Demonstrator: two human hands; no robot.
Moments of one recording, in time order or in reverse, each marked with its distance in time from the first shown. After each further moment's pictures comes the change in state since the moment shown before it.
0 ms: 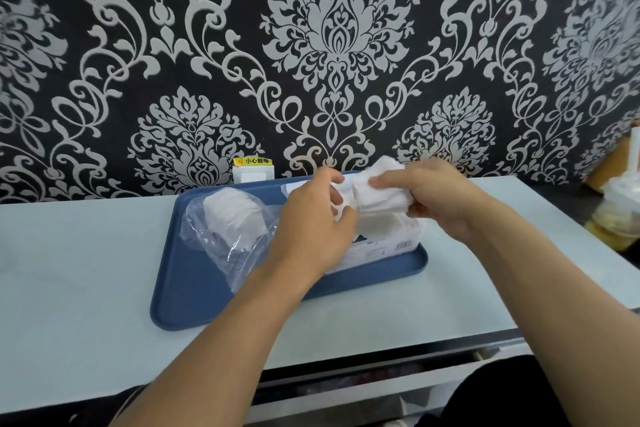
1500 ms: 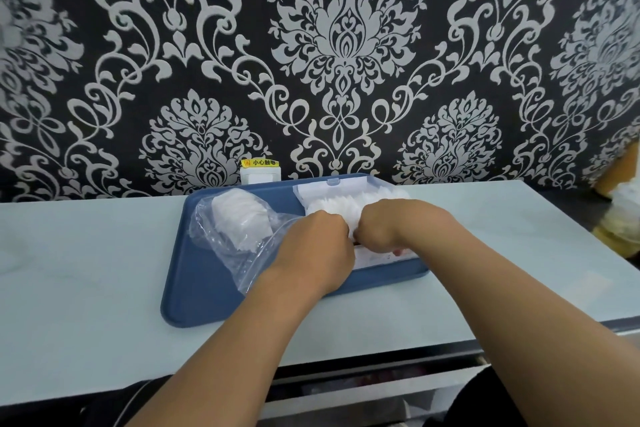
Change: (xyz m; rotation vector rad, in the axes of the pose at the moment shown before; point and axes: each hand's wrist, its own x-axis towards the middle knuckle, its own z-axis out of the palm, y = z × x) left_hand -0.005 -0.012 0.006 0.592 -0.258 0.018; right_hand 0.010 -0.002 0.057 -1.286 -0.388 0.042
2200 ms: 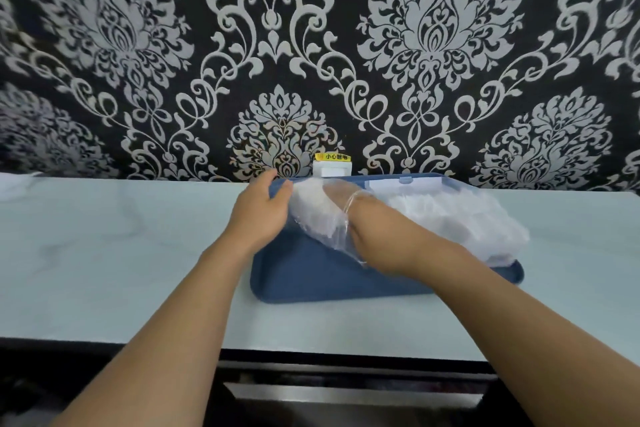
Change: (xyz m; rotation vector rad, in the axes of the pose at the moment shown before) left_hand -0.017 -0.157 -0.044 -0.571 0.282 -0.451; right_hand 0.009 -0.091 0.029 0.315 0.457 -0.620
